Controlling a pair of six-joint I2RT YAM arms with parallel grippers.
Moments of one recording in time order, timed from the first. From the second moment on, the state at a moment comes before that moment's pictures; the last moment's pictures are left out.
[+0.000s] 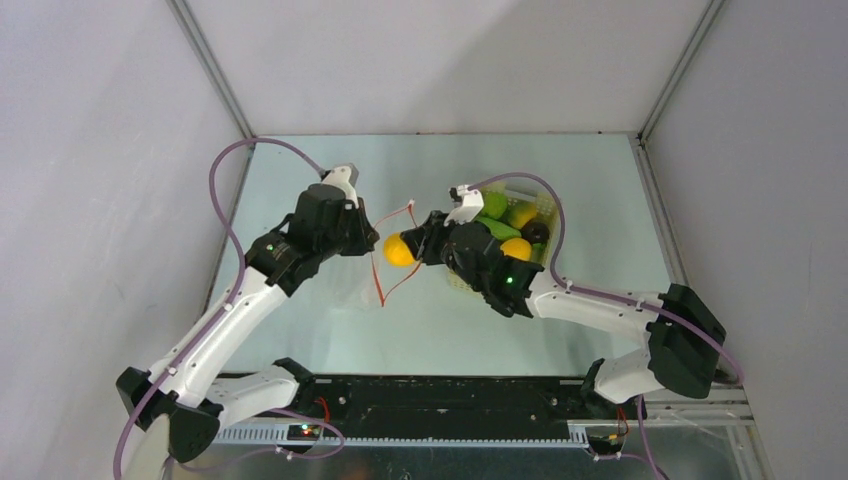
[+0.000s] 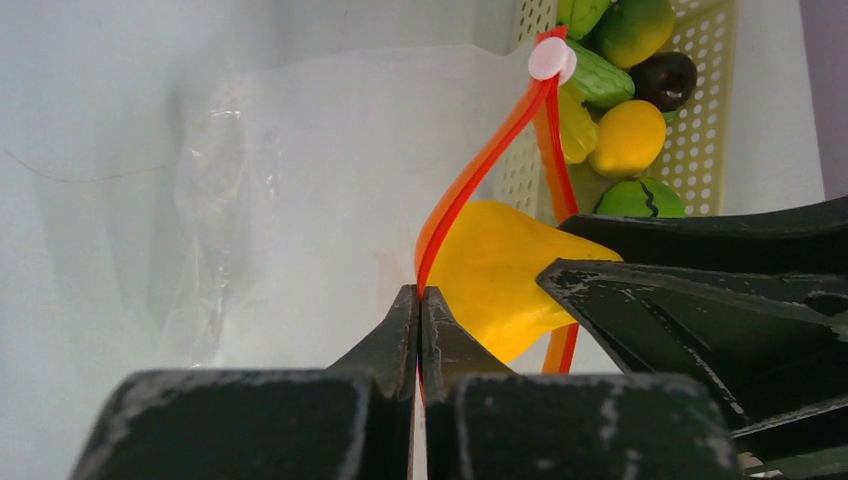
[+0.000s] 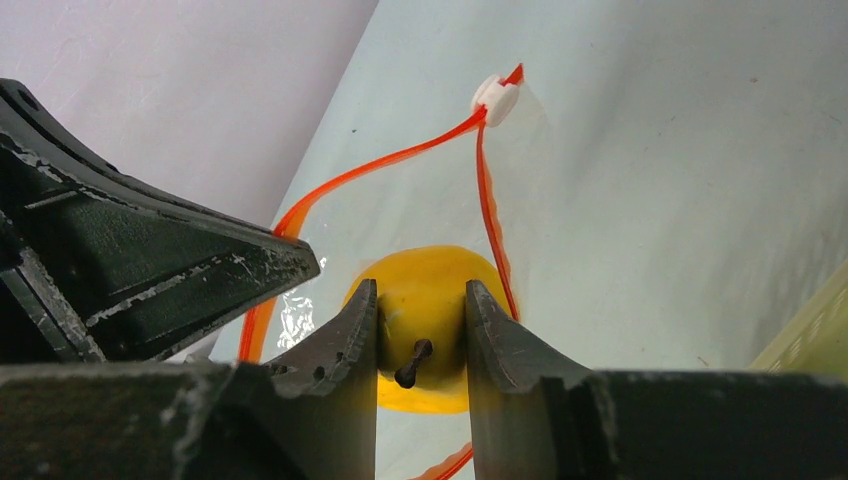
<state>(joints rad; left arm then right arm) -0.55 1.06 1.10 -0.67 -0.08 -0.49 1.02 1.42 0.98 0.24 0.36 0.71</state>
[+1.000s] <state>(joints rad) -0.55 1.06 1.09 -0.66 -0.06 -0.49 0.87 1.12 0.99 -0.26 0.41 0.55</state>
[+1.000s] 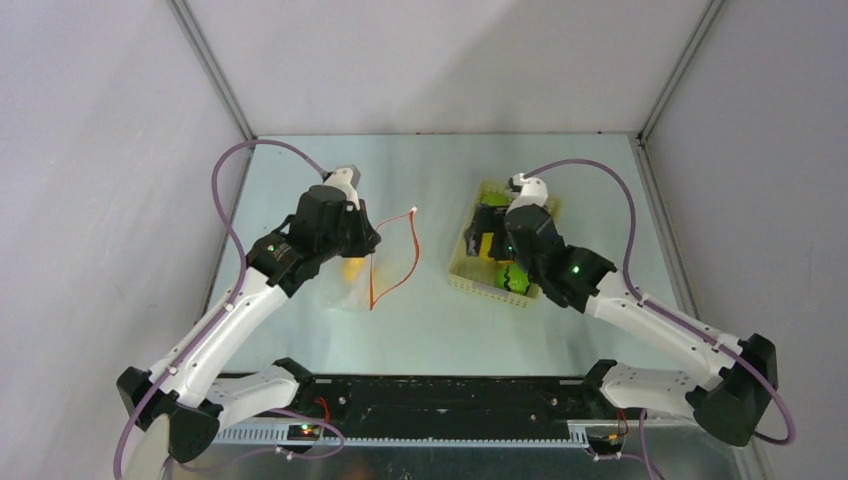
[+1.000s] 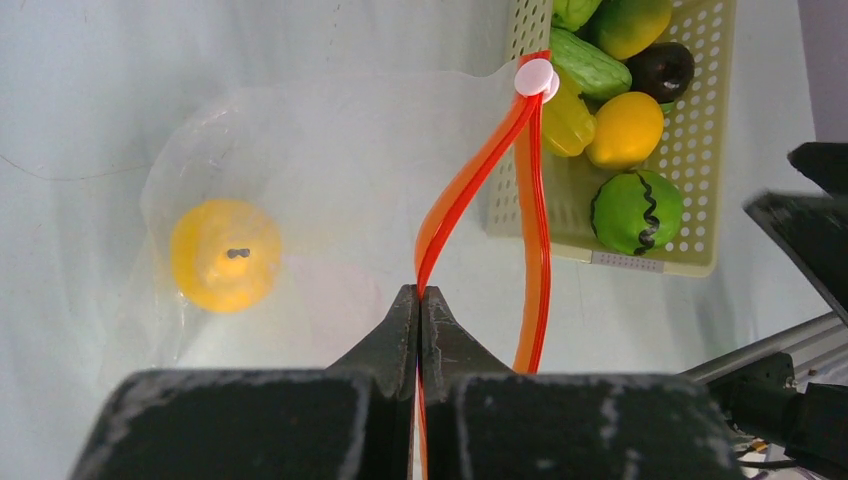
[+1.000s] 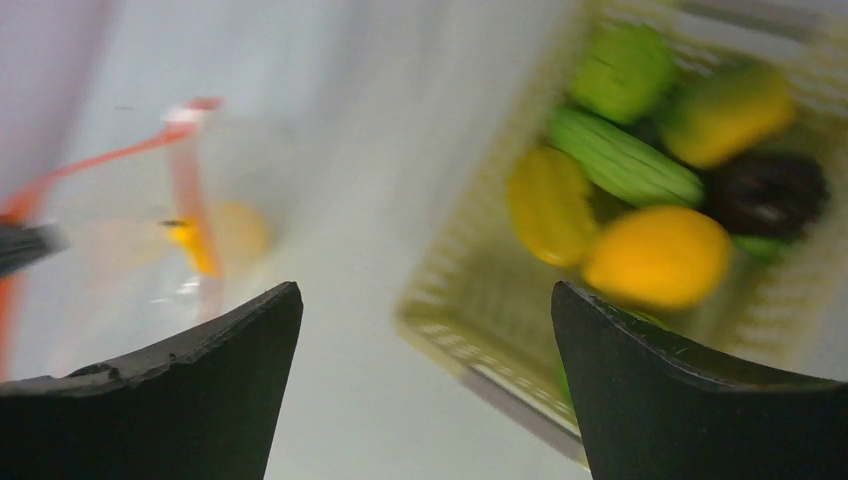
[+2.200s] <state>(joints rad) -0.55 1.08 1.09 -0.65 -0.05 -0.49 0.63 1.54 0.99 -0.63 0.29 0.65</state>
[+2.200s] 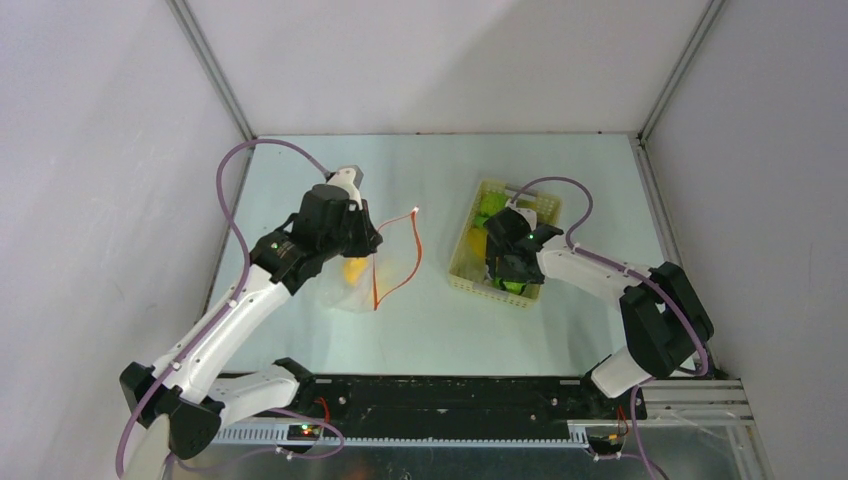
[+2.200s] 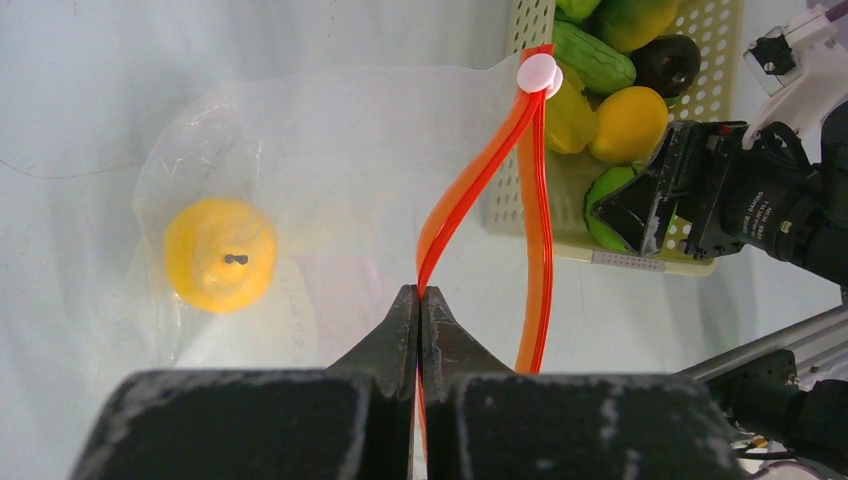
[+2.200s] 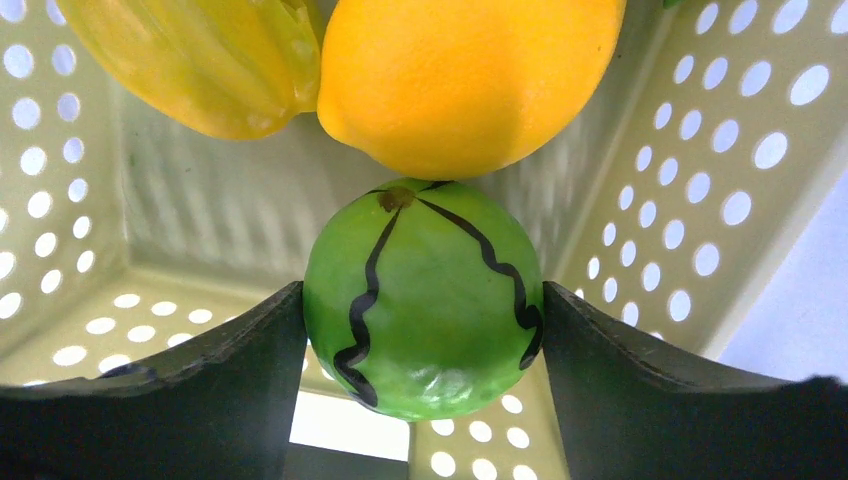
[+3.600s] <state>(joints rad) -0.59 1.08 1.05 -0.60 0.08 -0.49 0.94 1.35 0.96 0.08 -0.22 0.51</state>
